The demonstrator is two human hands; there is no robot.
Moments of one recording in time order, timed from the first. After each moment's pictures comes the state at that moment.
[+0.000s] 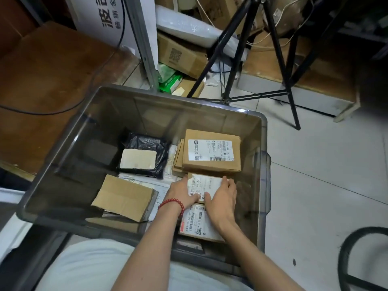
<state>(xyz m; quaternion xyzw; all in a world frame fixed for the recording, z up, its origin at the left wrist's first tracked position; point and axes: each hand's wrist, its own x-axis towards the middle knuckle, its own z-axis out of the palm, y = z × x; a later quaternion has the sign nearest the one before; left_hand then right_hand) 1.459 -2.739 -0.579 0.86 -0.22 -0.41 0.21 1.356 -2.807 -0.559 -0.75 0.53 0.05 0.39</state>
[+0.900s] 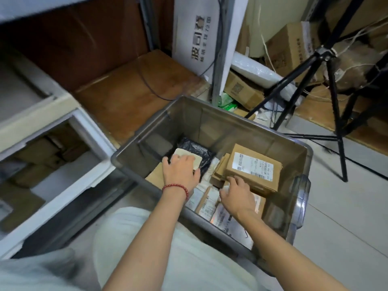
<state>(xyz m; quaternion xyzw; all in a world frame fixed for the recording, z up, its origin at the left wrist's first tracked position) 1.479 -2.649 -0.491 0.97 -0.22 -0.04 0.04 1.381 -2.785 -0.526 -0.92 0.28 0.11 0.23</state>
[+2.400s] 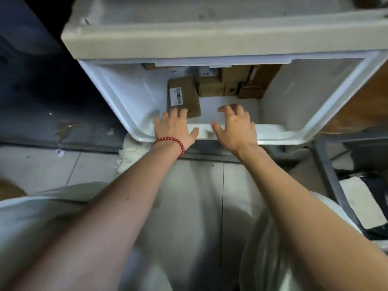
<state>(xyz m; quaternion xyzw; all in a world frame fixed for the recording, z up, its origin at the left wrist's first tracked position) 1.476 -2.267 -0.535 0.96 0.29 -0.05 0.01 1.547 -2.402 -0.523 -0.94 -0.27 0.11 0.19</state>
